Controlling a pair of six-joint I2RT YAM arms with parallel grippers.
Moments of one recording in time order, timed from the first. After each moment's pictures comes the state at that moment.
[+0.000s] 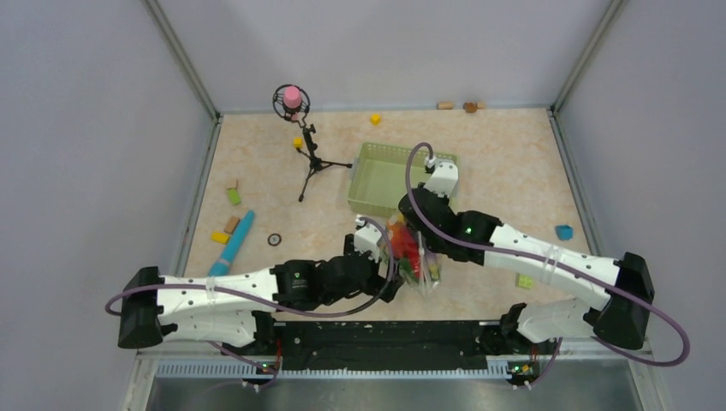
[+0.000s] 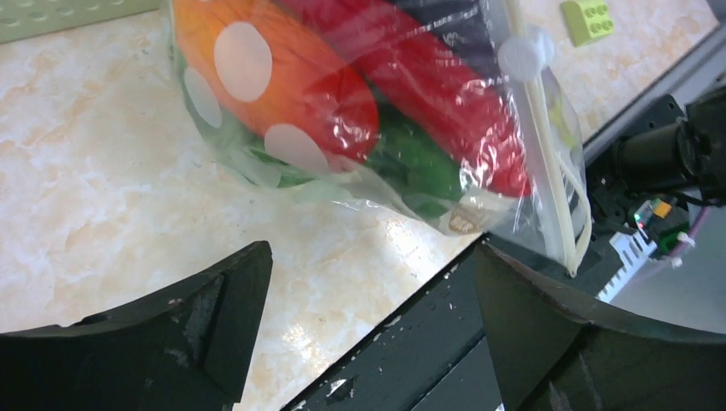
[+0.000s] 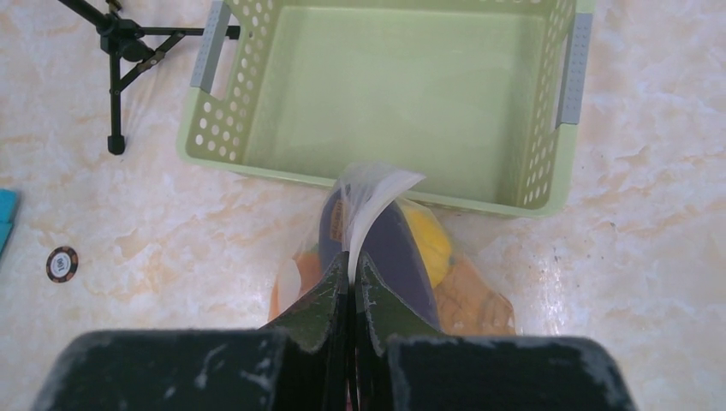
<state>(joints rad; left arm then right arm) -1.34 1.11 0.78 -0.28 -0.43 -0.65 1.03 1.26 1.05 -0.50 0.77 0.79</state>
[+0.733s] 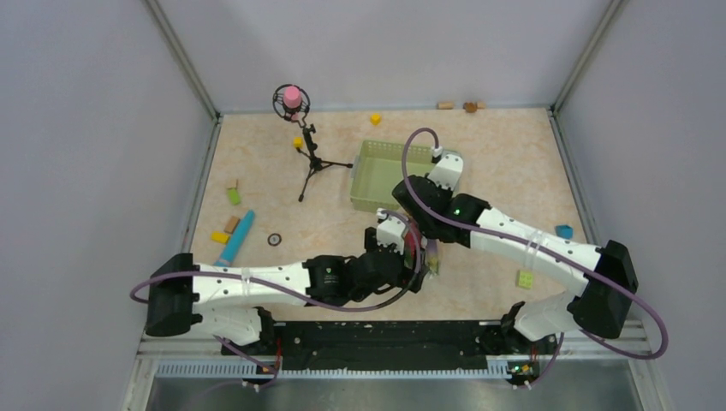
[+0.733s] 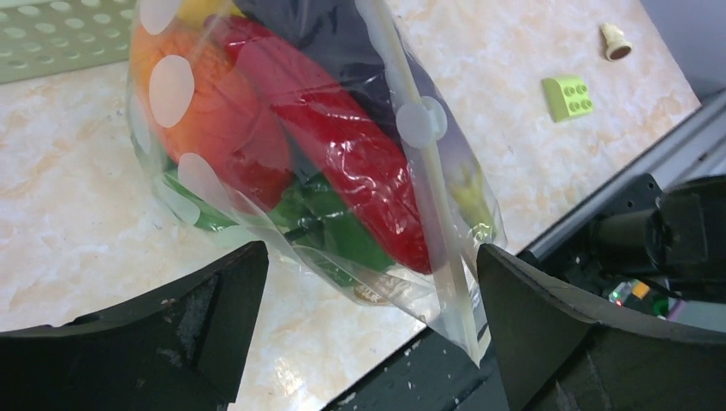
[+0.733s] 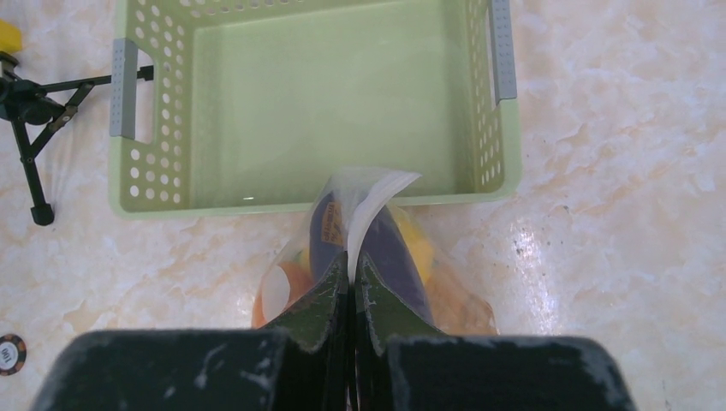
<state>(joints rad) -1.36 1.28 0.88 -0.15 -0.51 -0.68 0.95 1.37 1.16 -0.66 0.82 0.93</state>
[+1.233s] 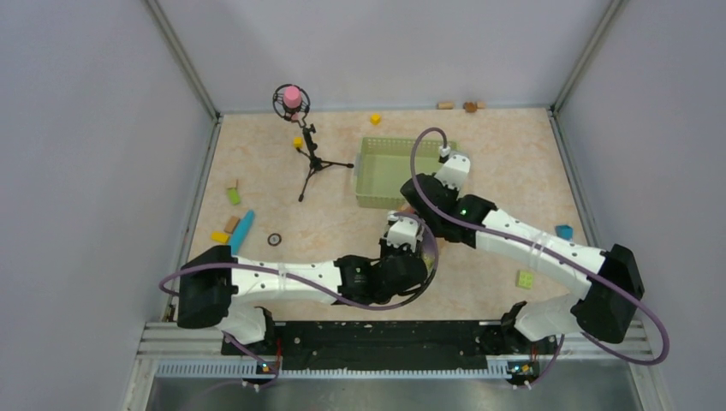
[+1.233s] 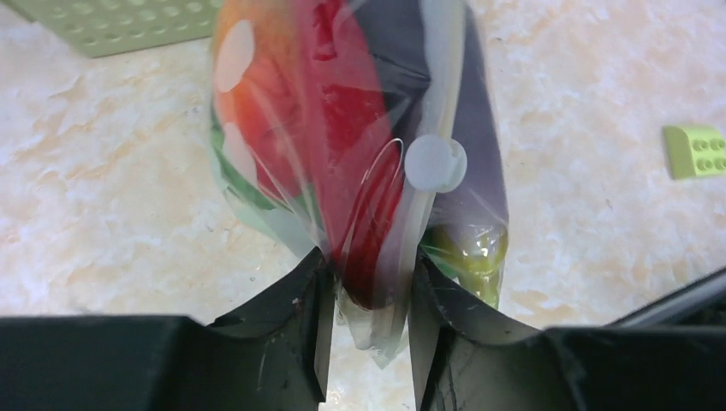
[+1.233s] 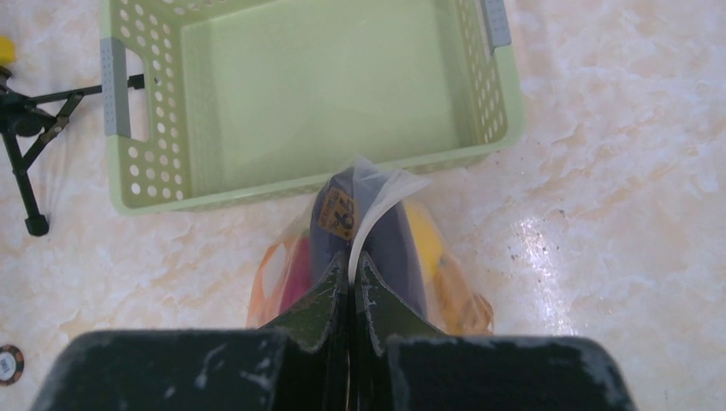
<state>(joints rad) -1.38 1.50 1.00 -0.21 -0.73 -0.76 0.90 1.36 1.13 -0.64 0.80 0.93</state>
